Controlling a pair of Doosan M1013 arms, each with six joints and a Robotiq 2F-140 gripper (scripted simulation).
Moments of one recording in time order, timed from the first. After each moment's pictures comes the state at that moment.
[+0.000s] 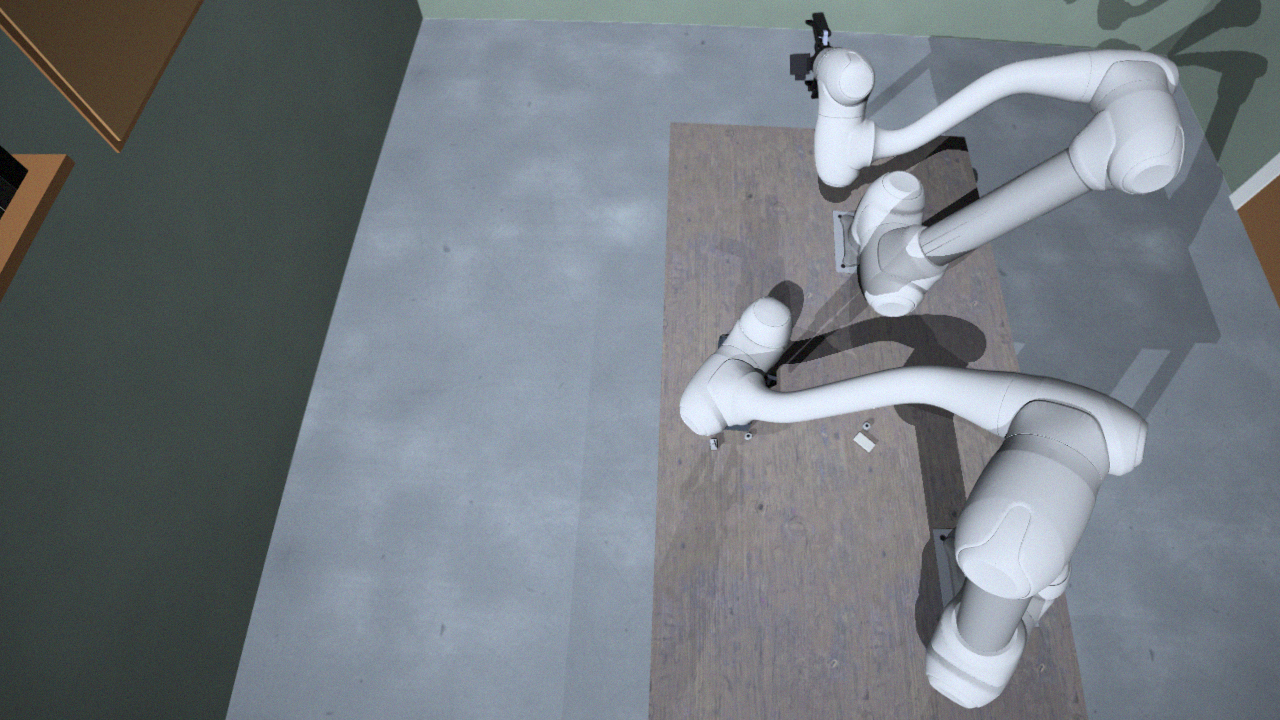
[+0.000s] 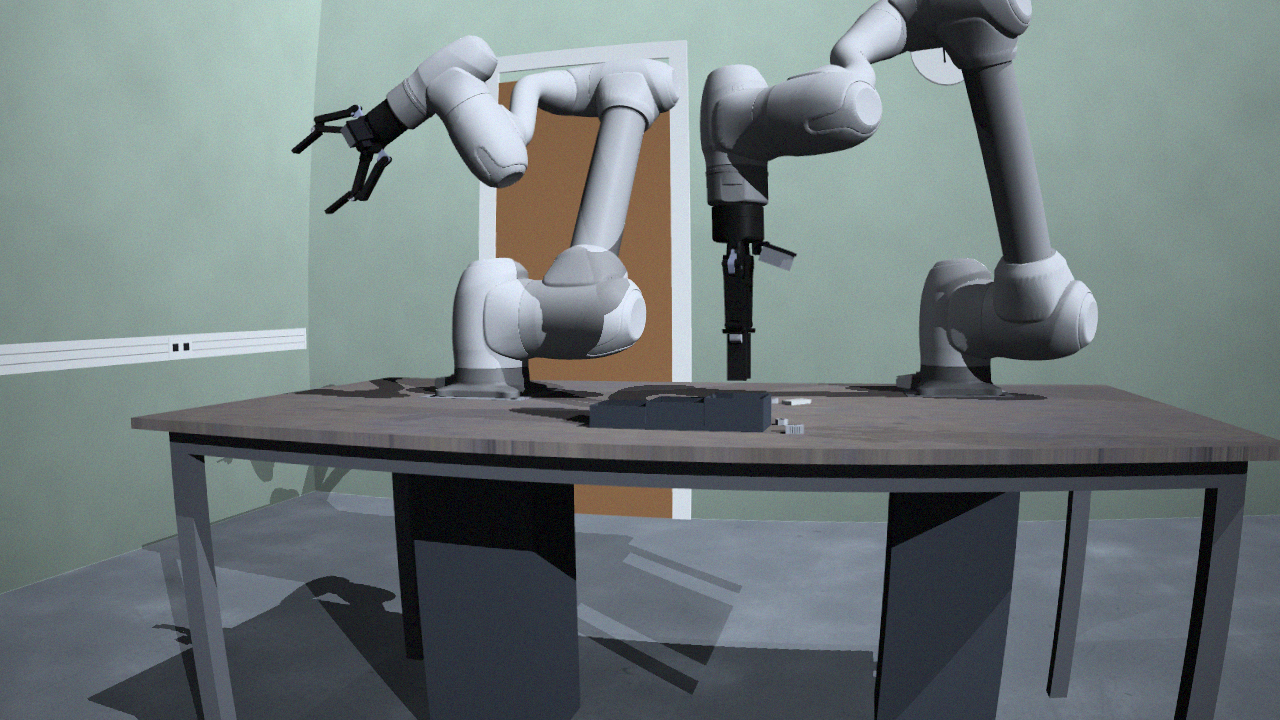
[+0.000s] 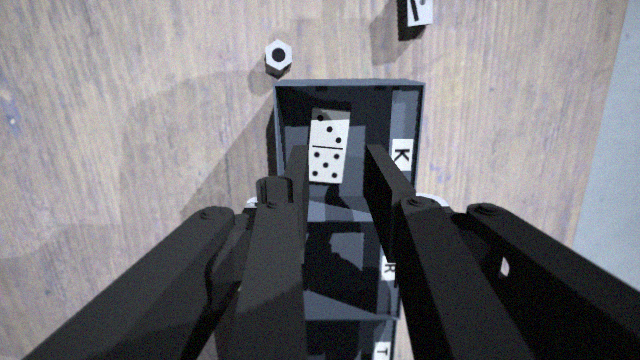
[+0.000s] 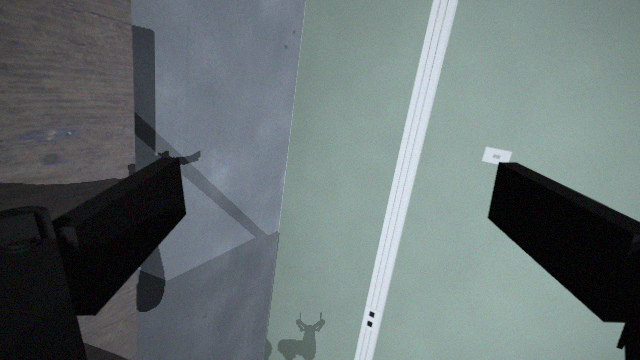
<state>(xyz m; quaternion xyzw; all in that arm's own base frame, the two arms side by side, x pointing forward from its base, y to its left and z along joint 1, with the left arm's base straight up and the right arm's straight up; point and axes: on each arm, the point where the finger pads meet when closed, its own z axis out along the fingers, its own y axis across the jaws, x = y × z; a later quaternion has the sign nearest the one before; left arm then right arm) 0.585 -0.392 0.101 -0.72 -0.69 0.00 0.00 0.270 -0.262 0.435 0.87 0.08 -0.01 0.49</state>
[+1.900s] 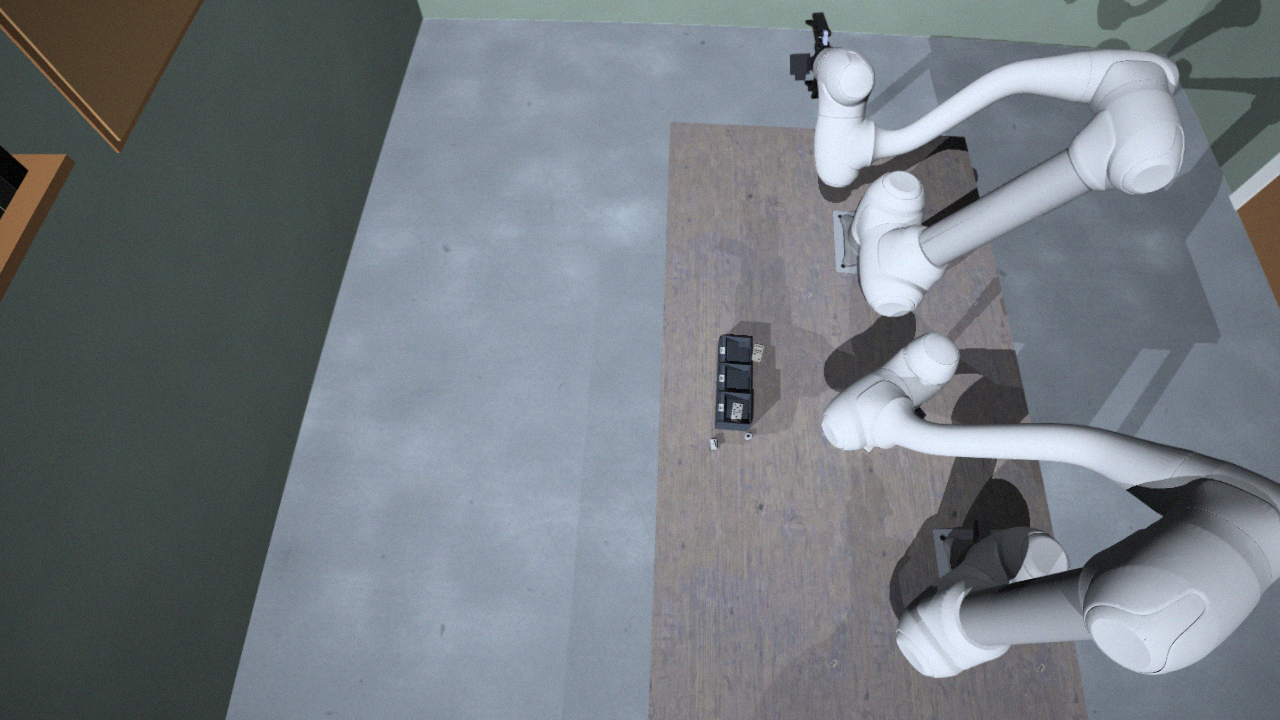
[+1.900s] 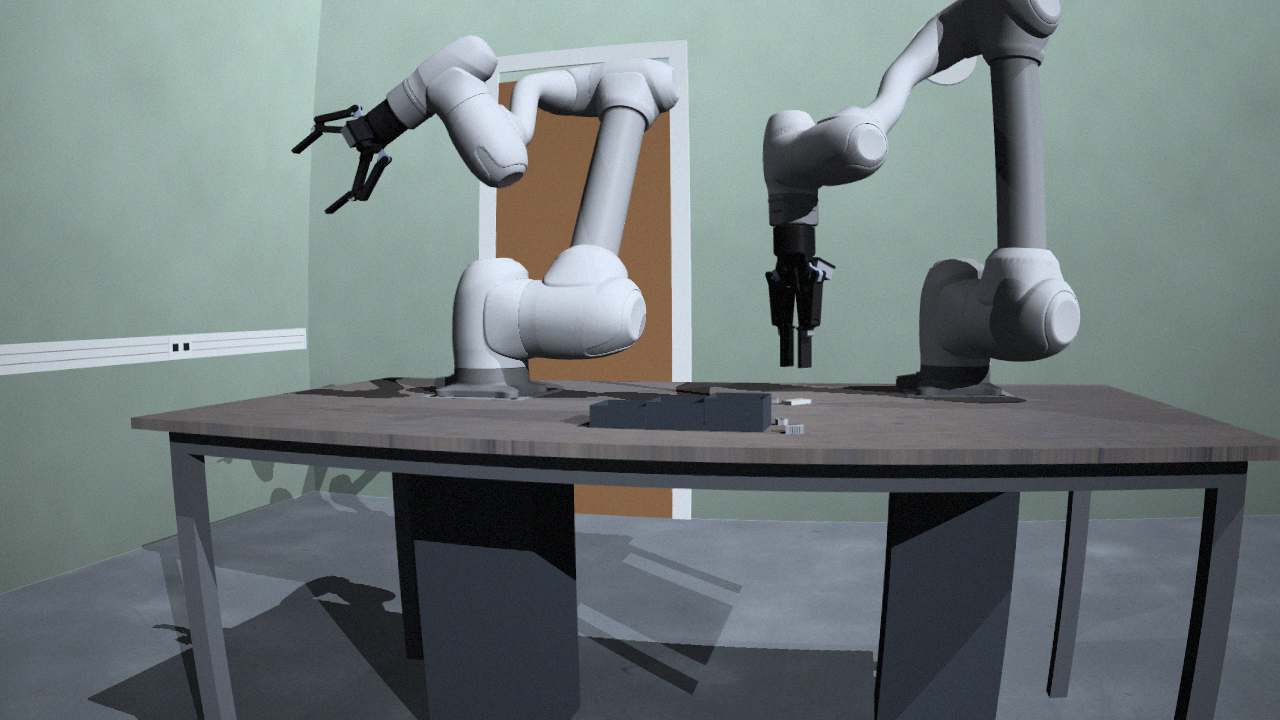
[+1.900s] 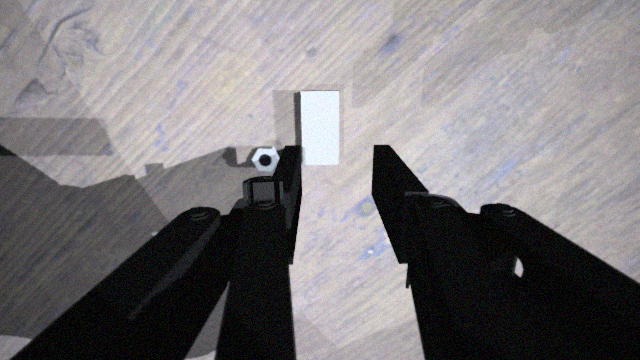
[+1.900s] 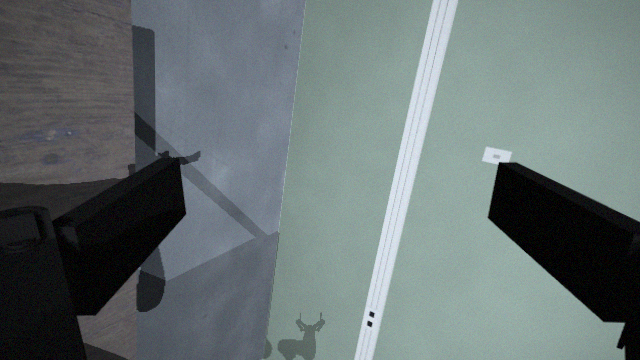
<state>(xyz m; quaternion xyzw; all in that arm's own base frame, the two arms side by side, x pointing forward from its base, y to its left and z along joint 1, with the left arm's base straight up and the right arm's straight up) 0.272 -0.328 0.099 -0.36 -0.93 0.00 0.00 0.270 -0.262 0.435 0.87 0.08 -0.01 0.49</state>
